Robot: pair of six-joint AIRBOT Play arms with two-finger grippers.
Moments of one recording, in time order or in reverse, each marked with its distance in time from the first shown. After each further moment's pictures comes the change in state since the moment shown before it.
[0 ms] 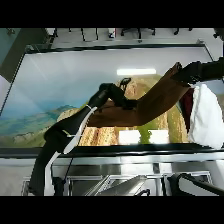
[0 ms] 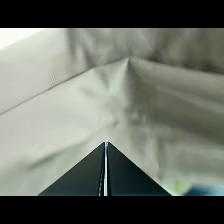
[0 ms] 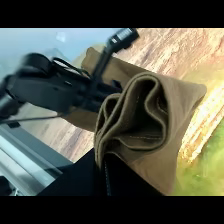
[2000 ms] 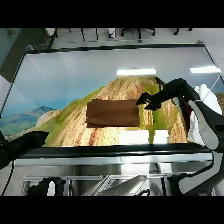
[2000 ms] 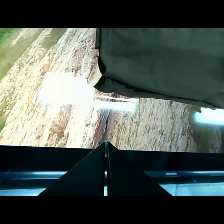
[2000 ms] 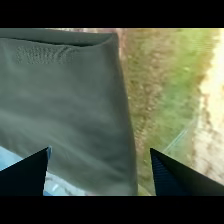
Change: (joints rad) left arm 0.874 1.744 -1.278 0.029 0.214 0.113; right arm 0.264 -0.475 -0.274 -0.093 0.394 0.119
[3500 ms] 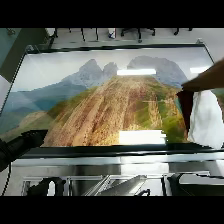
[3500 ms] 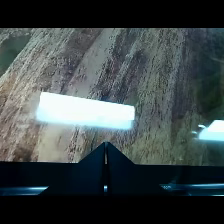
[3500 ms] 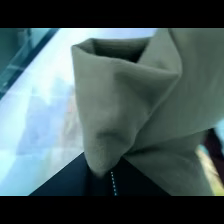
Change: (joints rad) left arm 0.000 0.050 0.000 -0.019 -0.045 -0.002; right arm -0.766 0.262 0.529 0.042 -0.286 0.224
